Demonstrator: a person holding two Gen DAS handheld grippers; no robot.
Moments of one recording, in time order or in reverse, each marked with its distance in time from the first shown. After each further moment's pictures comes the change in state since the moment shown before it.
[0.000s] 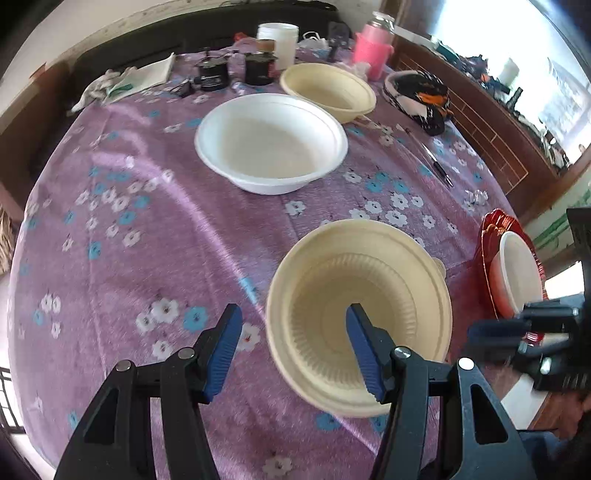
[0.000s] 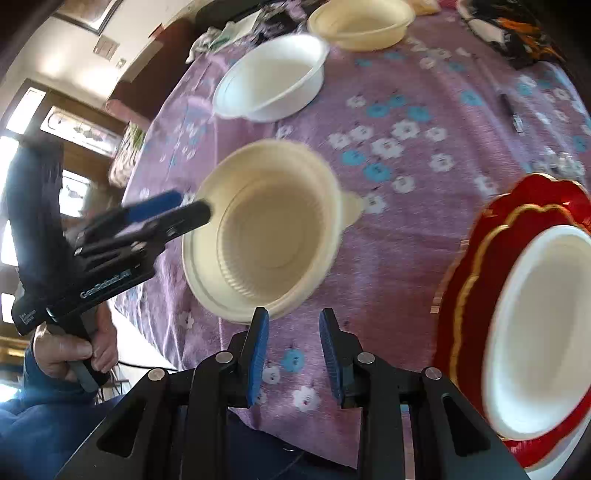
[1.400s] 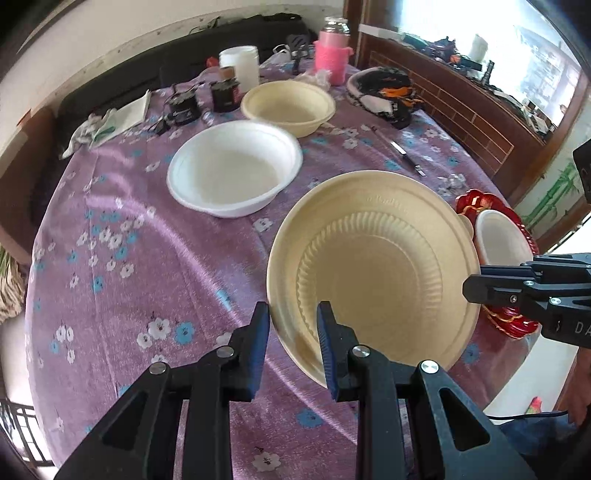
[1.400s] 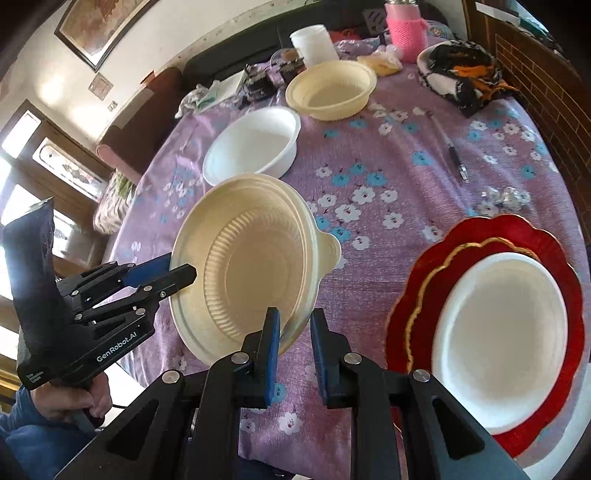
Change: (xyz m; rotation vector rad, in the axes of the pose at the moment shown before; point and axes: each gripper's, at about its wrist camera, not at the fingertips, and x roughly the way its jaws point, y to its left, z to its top) left arm -0.018 -0.046 0.000 0.161 -0.054 0.040; right arm -0.040 0.001 -0.008 0.025 -0.234 -0.091
